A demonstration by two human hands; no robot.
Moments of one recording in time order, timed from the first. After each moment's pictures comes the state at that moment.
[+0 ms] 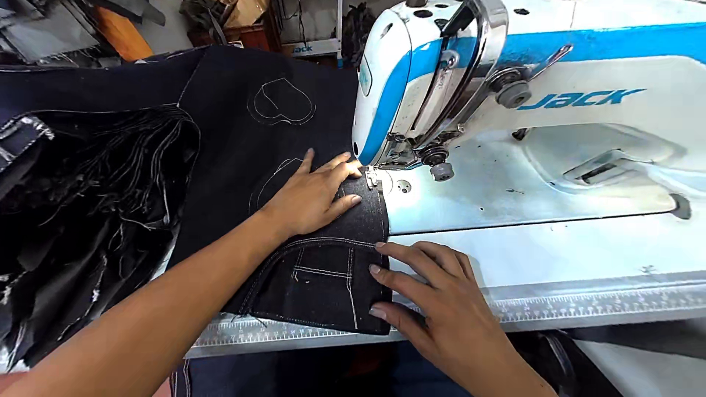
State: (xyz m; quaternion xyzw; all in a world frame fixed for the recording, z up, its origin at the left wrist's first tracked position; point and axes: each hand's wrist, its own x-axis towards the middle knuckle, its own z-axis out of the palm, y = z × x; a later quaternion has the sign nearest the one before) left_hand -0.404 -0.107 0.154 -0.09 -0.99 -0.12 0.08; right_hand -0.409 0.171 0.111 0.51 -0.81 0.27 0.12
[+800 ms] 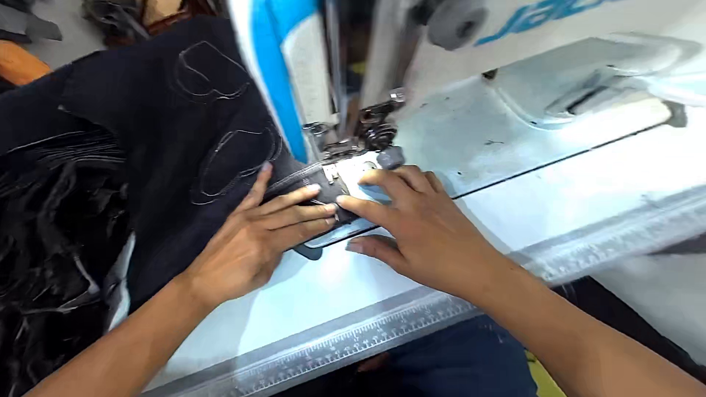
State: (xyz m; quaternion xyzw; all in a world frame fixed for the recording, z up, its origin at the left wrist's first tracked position) left_hand -0.375 -0.122 0.147 -0.32 -0.93 -0.15 0.11; right_hand -0.471 0.145 0.131 0.49 -0.84 0.21 0.12
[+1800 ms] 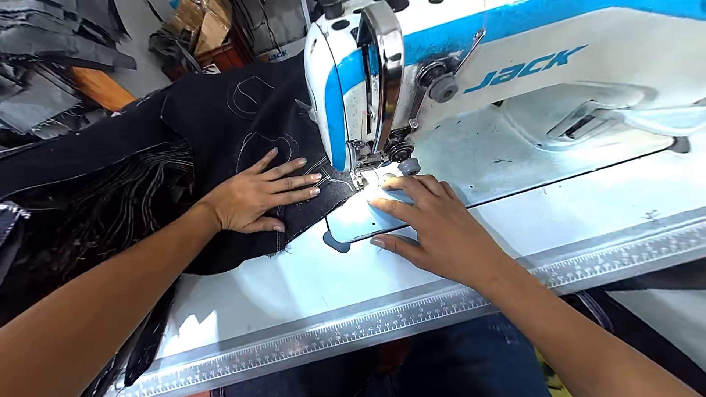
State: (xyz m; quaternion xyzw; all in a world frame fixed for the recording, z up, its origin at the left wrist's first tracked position) left_hand -0.414 -0.225 0.160 -0.41 -0.91 0.04 0.04; right_hand -0.479 0.145 0.123 0.48 -0.84 0.21 0.13
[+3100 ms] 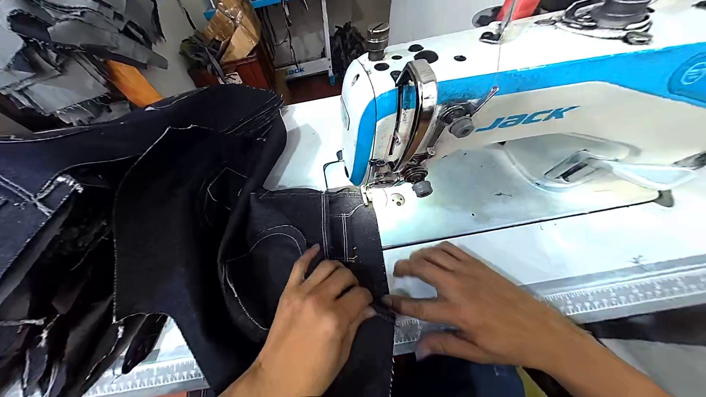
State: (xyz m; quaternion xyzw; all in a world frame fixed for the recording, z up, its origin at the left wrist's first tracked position) left_hand -0.298 -0.030 0.153 -0.08 -0.97 -0.12 0.21; right_hand -0.462 0.193 0.130 0.70 -0.68 0.19 0.09
